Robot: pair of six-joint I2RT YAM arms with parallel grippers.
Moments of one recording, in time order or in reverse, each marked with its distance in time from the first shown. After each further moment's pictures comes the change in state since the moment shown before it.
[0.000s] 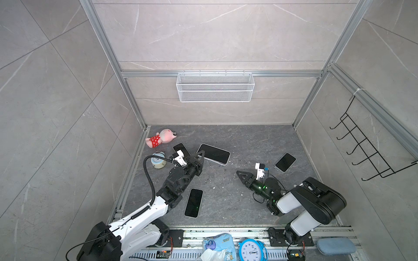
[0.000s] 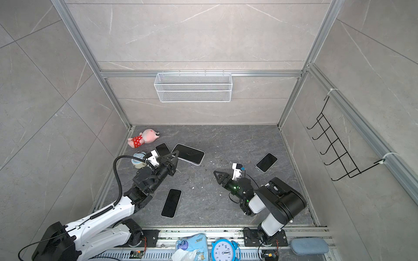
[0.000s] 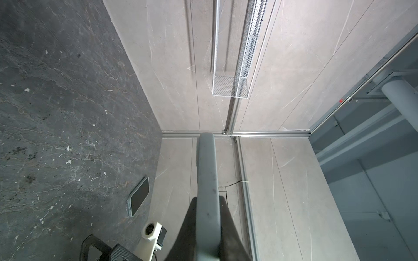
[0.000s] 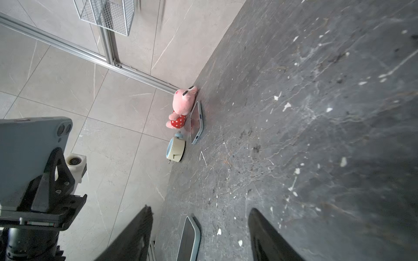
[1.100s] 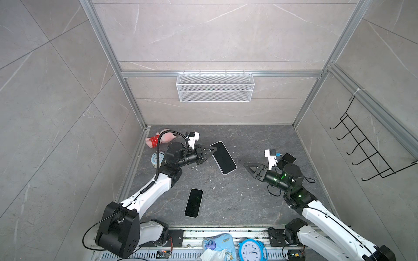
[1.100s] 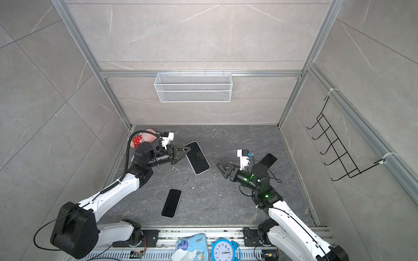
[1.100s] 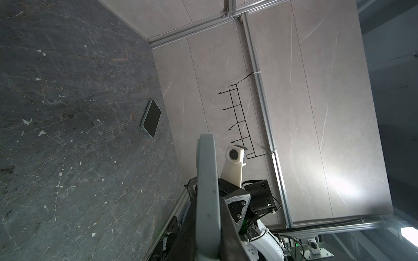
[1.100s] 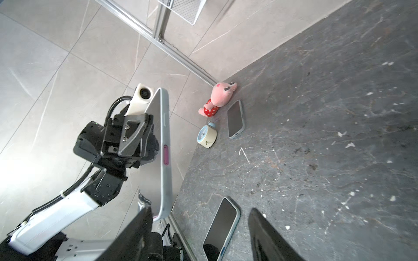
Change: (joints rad) left arm 0.218 0.275 0.319 -0.124 0.886 0.333; right arm -0.089 -0.758 0.345 -1.096 -0.278 -0.225
